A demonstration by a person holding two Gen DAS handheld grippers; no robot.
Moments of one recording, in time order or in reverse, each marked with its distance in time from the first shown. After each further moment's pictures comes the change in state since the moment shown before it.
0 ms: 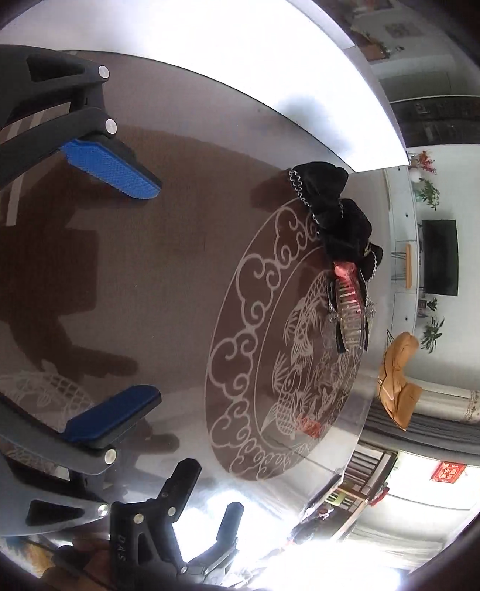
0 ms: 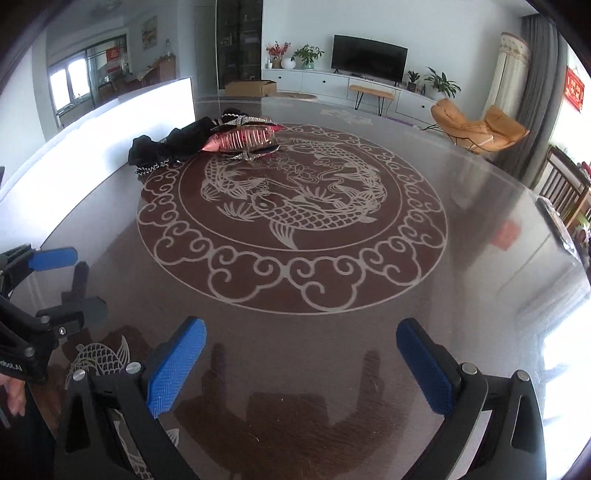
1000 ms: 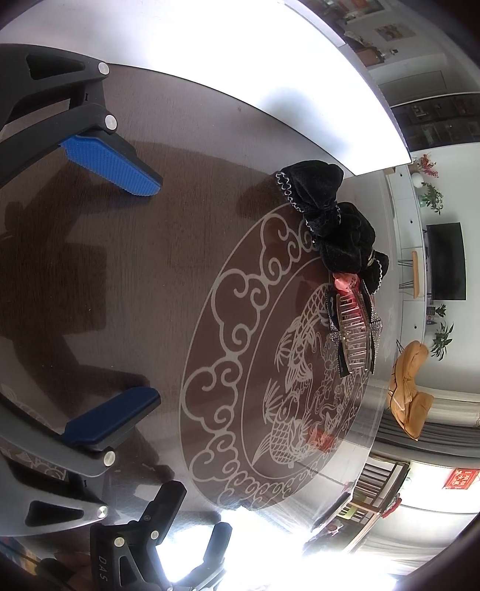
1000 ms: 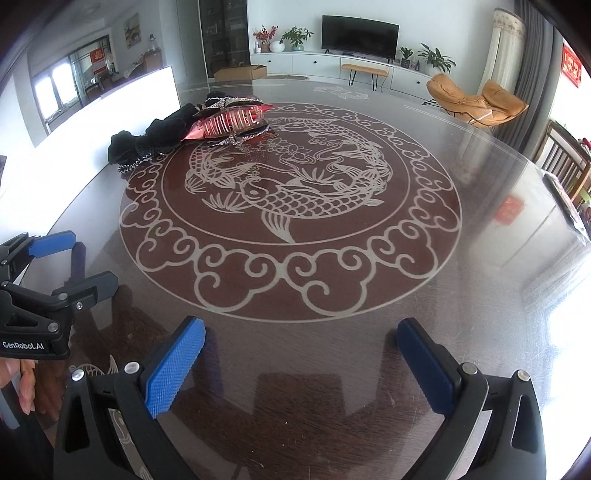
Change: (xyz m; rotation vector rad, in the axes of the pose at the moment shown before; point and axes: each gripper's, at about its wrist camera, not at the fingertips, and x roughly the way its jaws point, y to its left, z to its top) left arm 0.015 0.003 0.017 0.034 0.022 0.061; right arm 0.018 0.000 0.003 0.063 0.073 0.016
